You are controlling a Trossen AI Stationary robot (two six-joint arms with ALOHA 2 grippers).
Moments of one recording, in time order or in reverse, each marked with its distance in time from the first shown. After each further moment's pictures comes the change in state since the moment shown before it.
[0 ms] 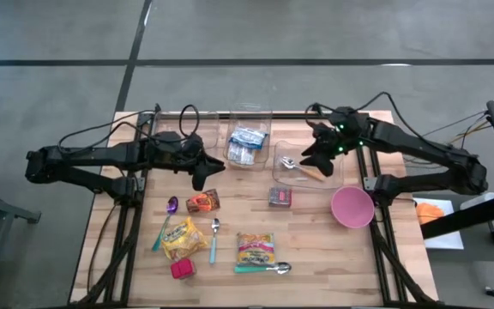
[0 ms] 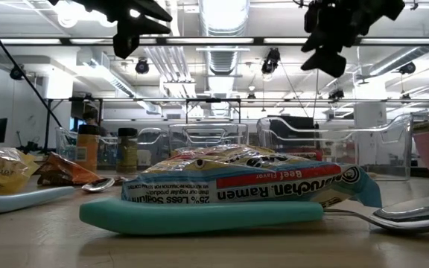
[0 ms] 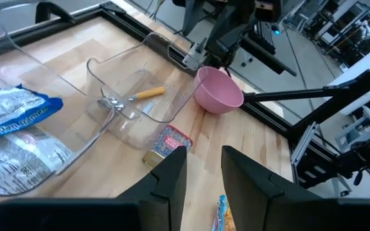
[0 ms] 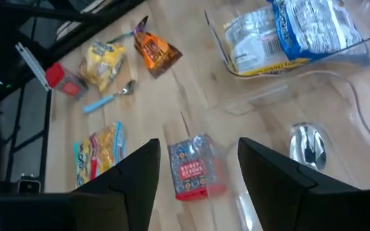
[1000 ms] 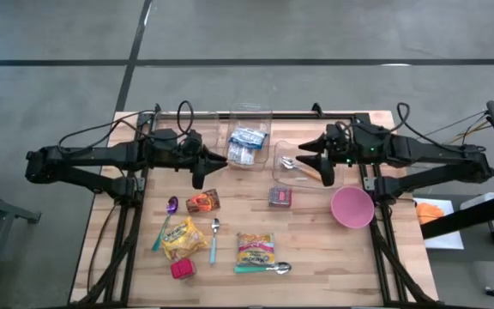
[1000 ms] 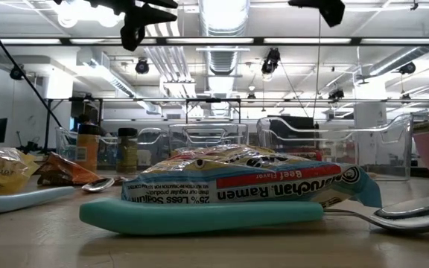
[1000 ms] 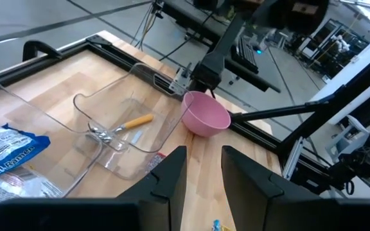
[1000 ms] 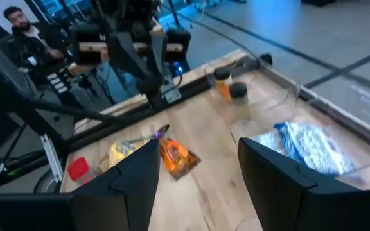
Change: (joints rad) left arm 0.005 0.000 0.000 0.109 0.011 0.048; right arm 0.406 -0.112 0.058 0.274 0.548 0.162
